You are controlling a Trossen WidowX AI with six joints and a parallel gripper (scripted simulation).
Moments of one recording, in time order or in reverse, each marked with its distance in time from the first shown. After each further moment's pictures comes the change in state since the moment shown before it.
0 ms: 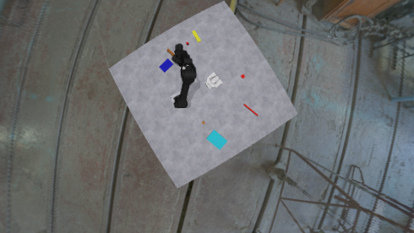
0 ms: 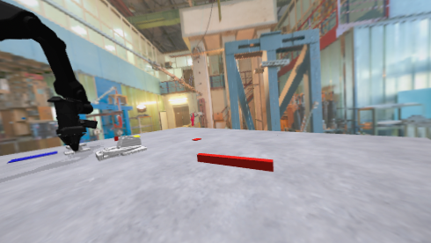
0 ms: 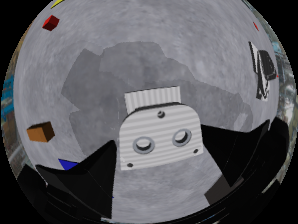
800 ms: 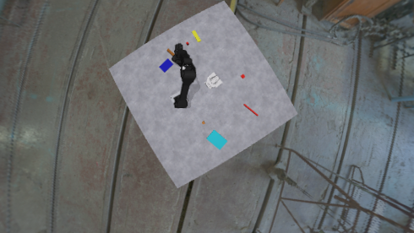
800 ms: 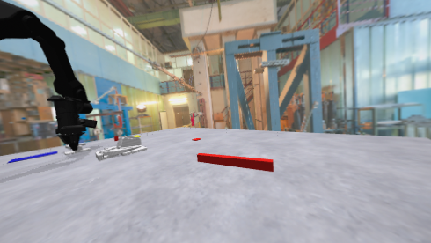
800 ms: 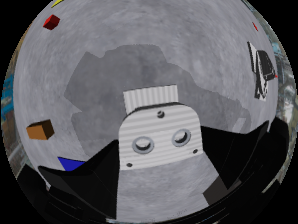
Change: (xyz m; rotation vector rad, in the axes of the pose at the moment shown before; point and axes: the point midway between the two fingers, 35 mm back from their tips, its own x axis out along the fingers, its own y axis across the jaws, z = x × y) arm -0.004 -0.001 -0.001 -0.007 0.006 -0.008
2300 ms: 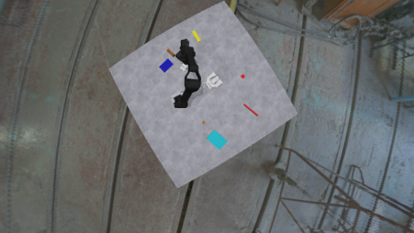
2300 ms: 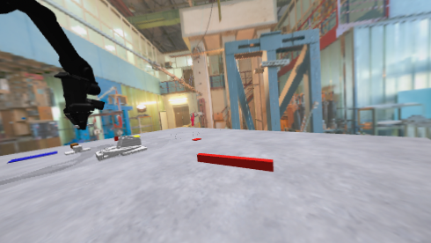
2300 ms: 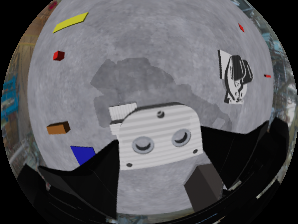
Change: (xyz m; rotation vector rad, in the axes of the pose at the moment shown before) arm -0.080 -0.047 0.025 0.018 -0.015 0.033
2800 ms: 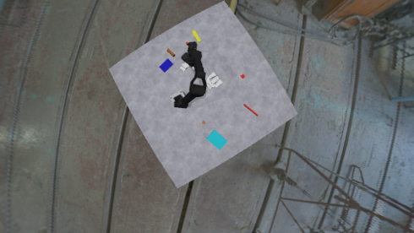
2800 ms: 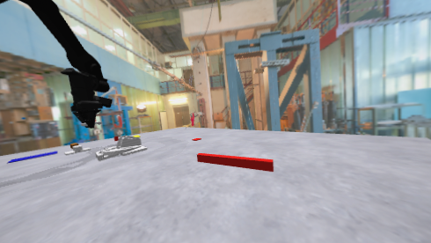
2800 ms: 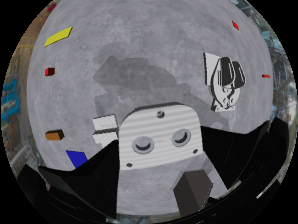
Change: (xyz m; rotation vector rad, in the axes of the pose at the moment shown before) arm -0.005 -0.046 0.016 0.018 -0.007 0.009
